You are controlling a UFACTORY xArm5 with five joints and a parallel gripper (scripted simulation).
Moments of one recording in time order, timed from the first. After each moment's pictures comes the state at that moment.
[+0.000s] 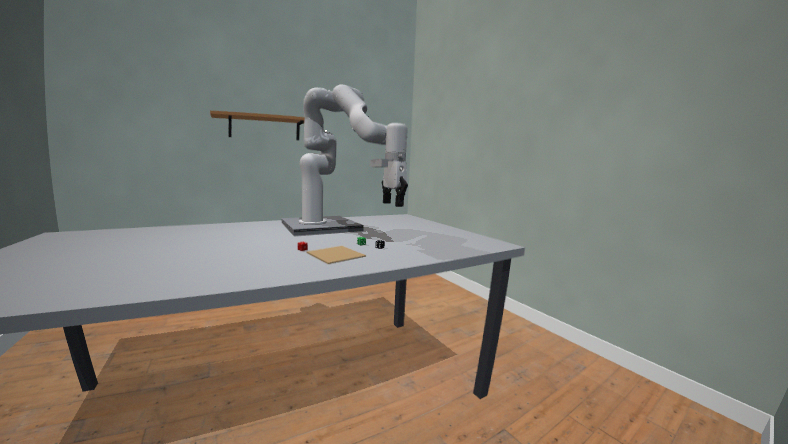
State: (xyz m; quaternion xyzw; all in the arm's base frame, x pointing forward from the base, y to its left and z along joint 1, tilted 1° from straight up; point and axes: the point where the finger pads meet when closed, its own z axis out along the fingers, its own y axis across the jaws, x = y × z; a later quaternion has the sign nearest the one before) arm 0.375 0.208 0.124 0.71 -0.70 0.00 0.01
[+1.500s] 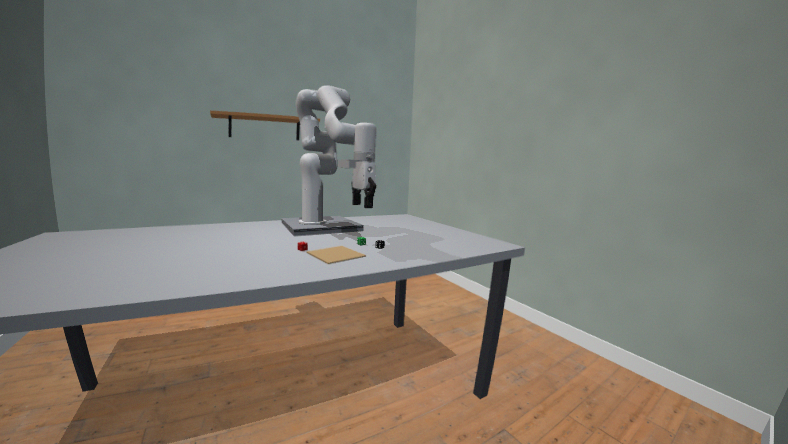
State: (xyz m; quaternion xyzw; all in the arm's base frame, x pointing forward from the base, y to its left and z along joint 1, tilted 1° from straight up) arm 0.344 0.099 0.118 0.73 -0.68 -0.01 0.01
